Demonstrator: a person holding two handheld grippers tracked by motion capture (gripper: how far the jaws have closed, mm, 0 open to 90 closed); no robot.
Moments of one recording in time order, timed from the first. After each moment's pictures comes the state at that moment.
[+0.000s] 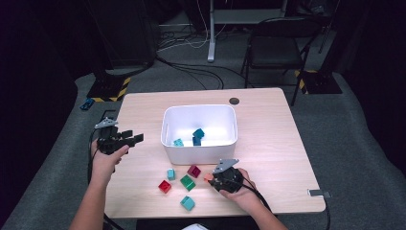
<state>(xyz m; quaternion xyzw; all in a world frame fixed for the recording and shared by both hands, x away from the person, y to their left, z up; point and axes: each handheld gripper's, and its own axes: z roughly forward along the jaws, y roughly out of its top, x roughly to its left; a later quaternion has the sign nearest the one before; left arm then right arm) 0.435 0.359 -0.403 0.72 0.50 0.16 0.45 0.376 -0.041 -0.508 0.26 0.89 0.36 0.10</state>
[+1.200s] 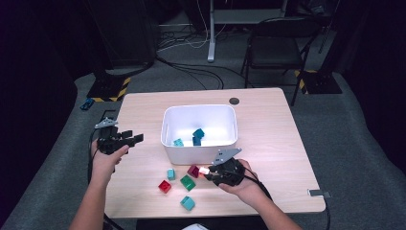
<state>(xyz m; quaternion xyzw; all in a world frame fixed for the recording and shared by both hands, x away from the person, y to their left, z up) 0.436 0.360 -0.404 0.72 0.50 0.16 0.45 0.371 -0.039 -0.438 0.22 0.89 0.40 0.08</state>
